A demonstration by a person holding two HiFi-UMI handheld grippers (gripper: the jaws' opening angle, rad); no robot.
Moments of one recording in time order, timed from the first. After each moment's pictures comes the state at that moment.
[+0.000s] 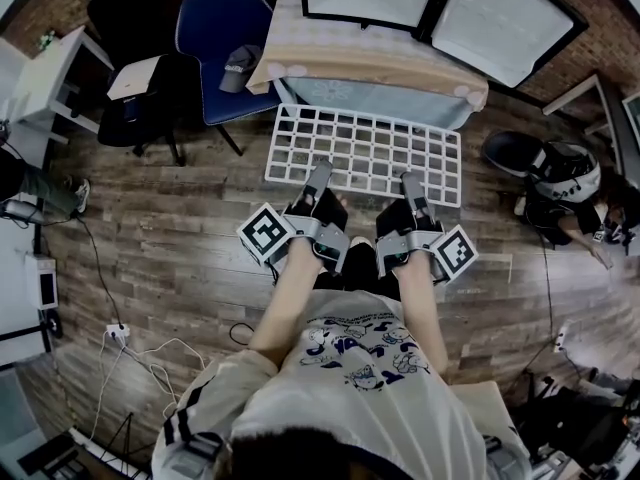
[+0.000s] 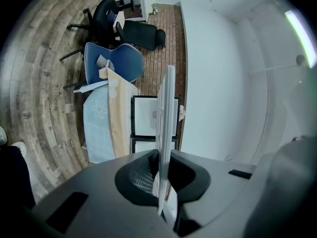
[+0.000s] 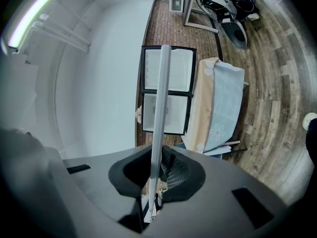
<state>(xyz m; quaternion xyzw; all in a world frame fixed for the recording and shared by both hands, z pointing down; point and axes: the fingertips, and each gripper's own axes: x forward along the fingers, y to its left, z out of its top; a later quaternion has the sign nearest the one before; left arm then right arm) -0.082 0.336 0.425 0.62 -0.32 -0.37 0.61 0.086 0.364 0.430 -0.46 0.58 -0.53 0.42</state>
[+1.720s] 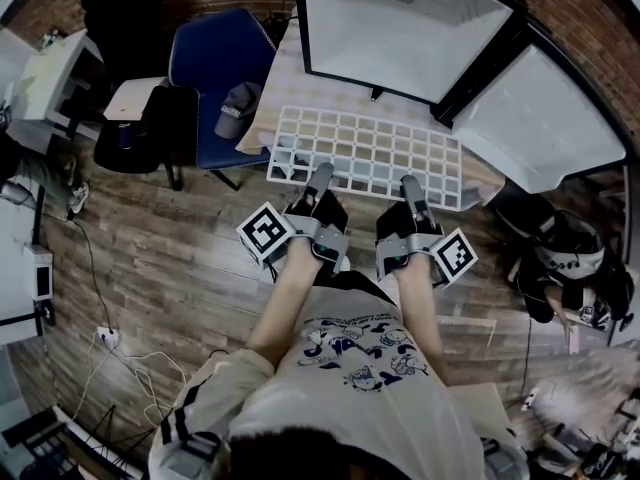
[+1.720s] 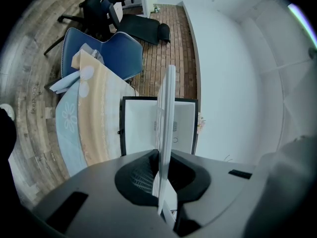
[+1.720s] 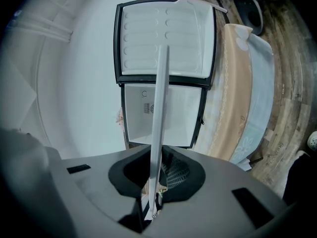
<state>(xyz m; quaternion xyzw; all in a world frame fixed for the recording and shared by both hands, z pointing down) -0.032 0.029 0.435 0.59 -0.36 -0.40 0.60 0.138 0.038 0.442 -0.43 0.60 -0.56 0.38</state>
